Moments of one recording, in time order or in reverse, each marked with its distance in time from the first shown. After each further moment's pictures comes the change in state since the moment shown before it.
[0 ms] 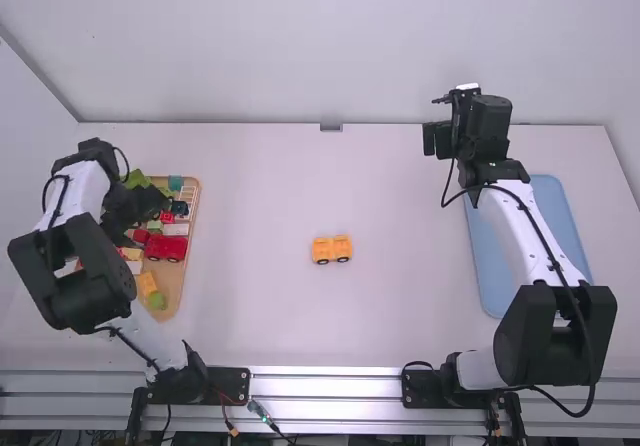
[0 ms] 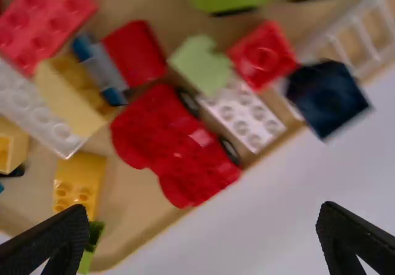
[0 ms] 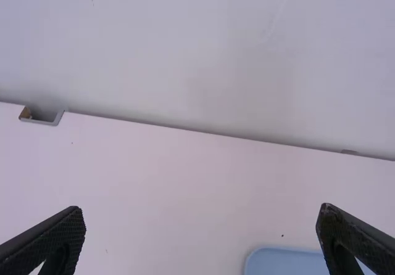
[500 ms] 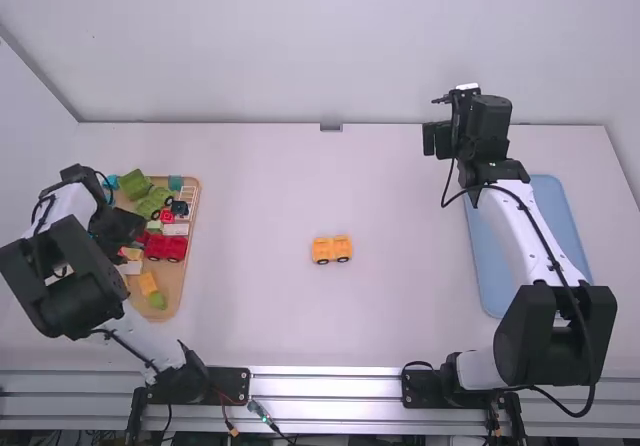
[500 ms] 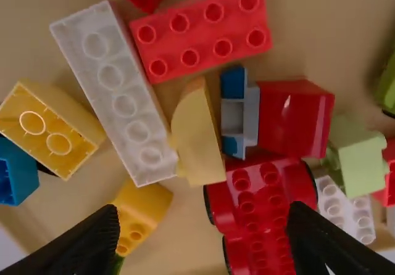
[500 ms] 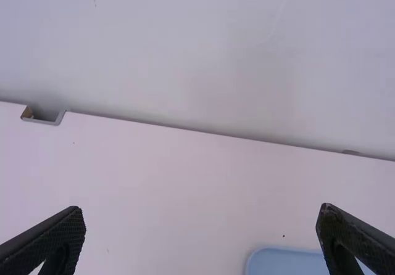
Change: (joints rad) left arm 0.119 0.000 -0.140 0.155 -0.086 -0.221; right arm 0.000 0.000 0.000 0.000 -0.003 0.001
